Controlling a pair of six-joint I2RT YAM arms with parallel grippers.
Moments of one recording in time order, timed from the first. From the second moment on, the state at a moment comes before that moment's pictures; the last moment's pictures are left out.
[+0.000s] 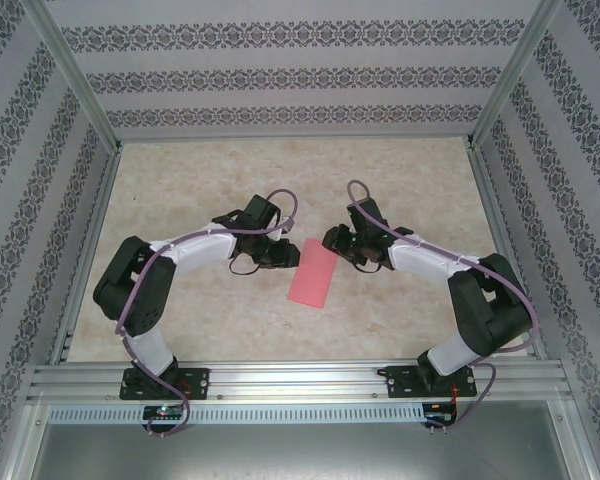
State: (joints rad) left arm -0.59 1.73 1.07 -0.41 0.49 -0.54; right arm 0.50 1.55 0.84 -0.23 -0.18 0.87
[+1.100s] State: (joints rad) left arm -0.46 1.68 0.91 -0.35 0.52 -0.61; right arm 0.63 1.79 1.08 -0.38 -0.08 0.84
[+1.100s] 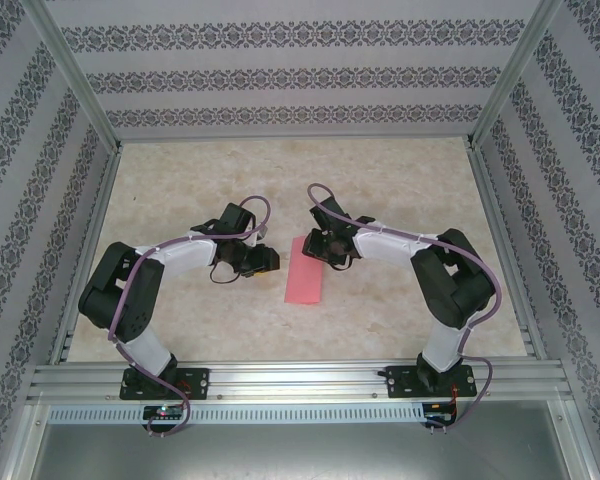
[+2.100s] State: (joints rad) left arm -0.48 1.81 0.99 -0.32 0.66 -0.61; right arm 0.60 1.60 0.81 -0.16 -0.20 0.93
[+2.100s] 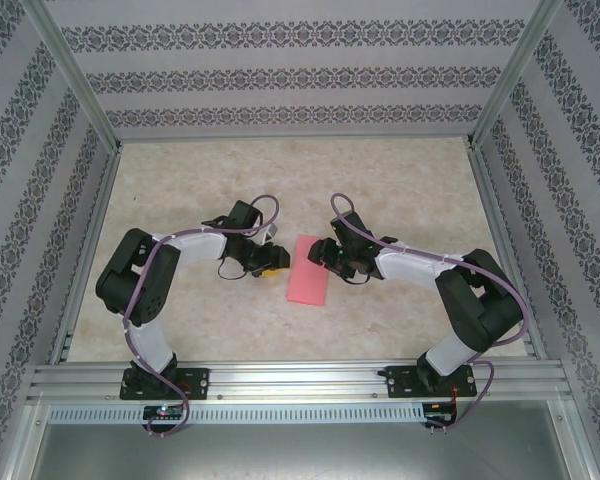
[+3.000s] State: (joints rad) left arm -0.52 1.91 1.06 -0.31 0.73 -0.62; right arm 0.60 1.52 0.68 -0.13 -0.17 0.98
